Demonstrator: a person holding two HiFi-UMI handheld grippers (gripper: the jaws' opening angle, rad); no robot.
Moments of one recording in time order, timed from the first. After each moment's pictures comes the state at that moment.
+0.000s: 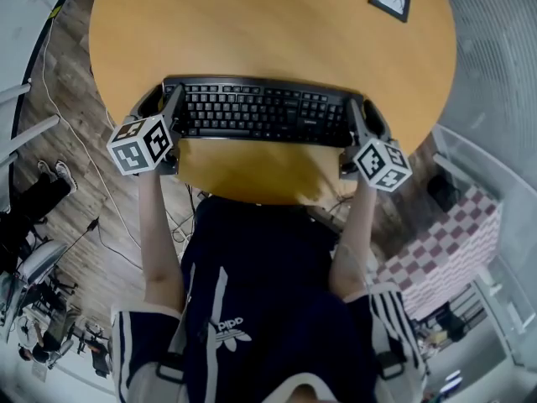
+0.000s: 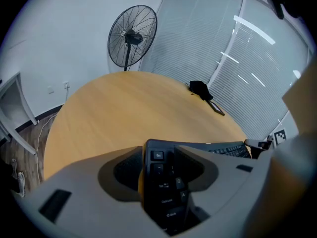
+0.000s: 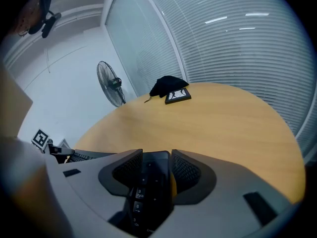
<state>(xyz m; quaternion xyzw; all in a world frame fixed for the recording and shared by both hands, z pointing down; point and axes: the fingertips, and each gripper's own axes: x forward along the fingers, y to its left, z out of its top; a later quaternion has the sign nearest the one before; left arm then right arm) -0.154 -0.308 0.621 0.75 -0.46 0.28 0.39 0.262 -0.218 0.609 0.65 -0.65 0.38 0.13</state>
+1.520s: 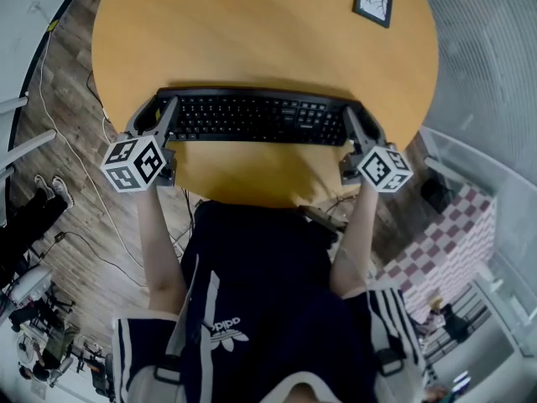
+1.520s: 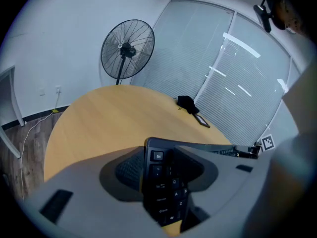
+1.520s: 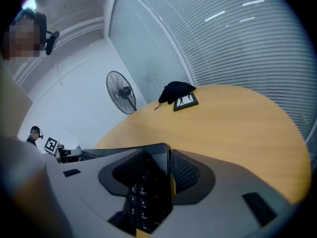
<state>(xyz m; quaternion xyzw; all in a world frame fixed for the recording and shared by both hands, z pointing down) -0.153 -0.306 0.578 0.80 -0.43 0.20 0.37 0.258 -0.217 0.578 0.61 -0.70 0.37 0.08</state>
